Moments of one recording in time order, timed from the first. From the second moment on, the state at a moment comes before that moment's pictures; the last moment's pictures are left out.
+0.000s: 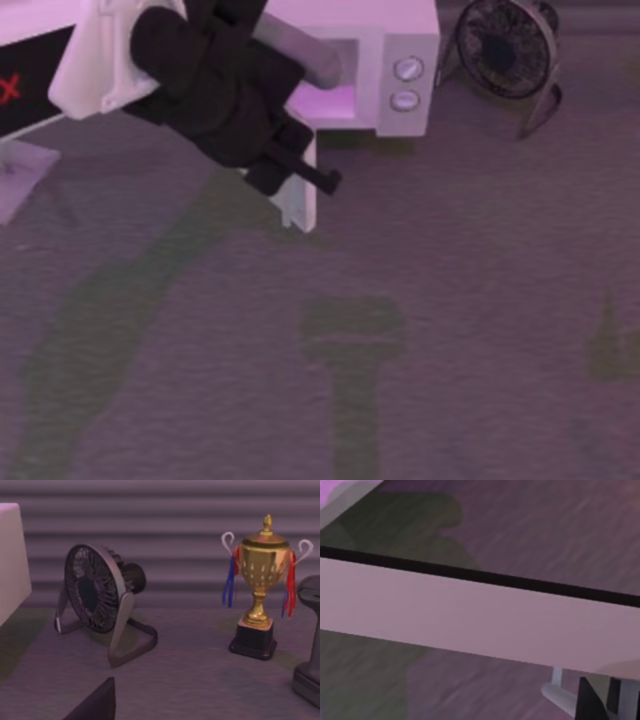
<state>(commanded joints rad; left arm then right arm) -0.53 1.78 1.43 -0.70 0.11 0.18 0.00 0.00 0.00 0.00 0.00 0.00</state>
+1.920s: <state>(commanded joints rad) -0.47 1.73 1.37 -0.71 0.19 0.34 0.00 0.00 0.00 0.00 0.00 0.00</state>
